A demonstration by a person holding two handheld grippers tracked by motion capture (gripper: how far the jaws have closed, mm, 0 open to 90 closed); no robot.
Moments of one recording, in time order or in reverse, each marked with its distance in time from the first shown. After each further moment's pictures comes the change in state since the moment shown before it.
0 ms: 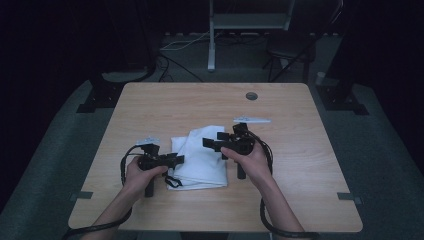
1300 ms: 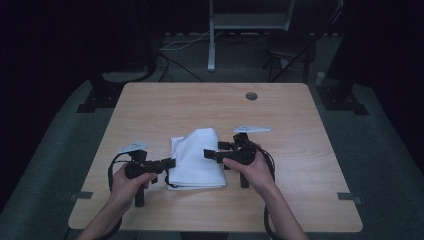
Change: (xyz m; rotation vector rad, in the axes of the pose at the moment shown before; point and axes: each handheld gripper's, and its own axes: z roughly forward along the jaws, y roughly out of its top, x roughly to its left) left arm -0.015 -0.017 -0.042 -0.027 -0.029 -0.027; right arm -0.002 -0.024 -0.002 0.055 0.026 -0.027
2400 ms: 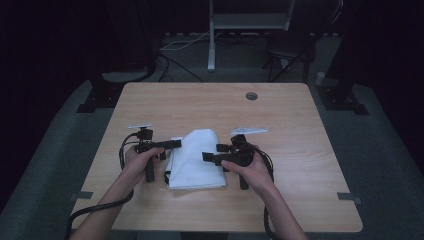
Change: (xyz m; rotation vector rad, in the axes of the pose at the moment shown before) left arm 0.045 0.051 0.051 -0.020 -0.008 -0.159; right arm 0.001 -0.002 0.002 0.032 0.004 -0.006
